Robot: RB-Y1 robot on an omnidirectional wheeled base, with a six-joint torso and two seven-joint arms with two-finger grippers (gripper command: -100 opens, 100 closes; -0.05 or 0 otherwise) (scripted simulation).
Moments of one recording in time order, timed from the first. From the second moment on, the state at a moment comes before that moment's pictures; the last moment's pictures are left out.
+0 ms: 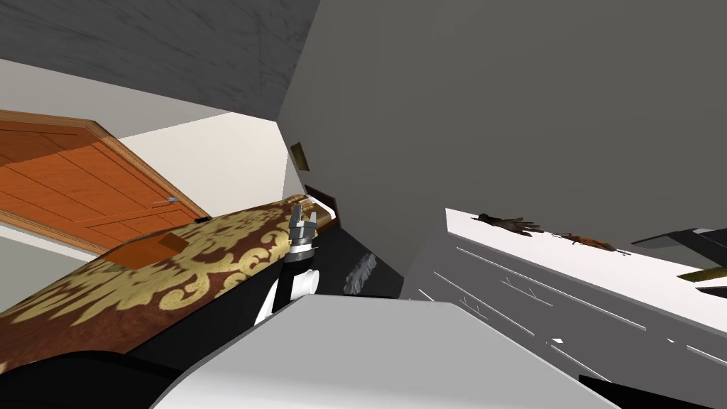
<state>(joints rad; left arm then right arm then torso) 0.45 -0.05 0.02 -2.25 -0.06 -0.45 0.11 -0.37 -1.85 0.37 -0.56 1.35 -1.49 0.43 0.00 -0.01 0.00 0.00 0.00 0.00</state>
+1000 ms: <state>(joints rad) 0.45 -0.05 0.02 -2.25 -0.06 -0.45 0.11 -0.28 -1.86 0.40 -0.54 1.28 -1.47 0.41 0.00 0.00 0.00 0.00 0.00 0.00</state>
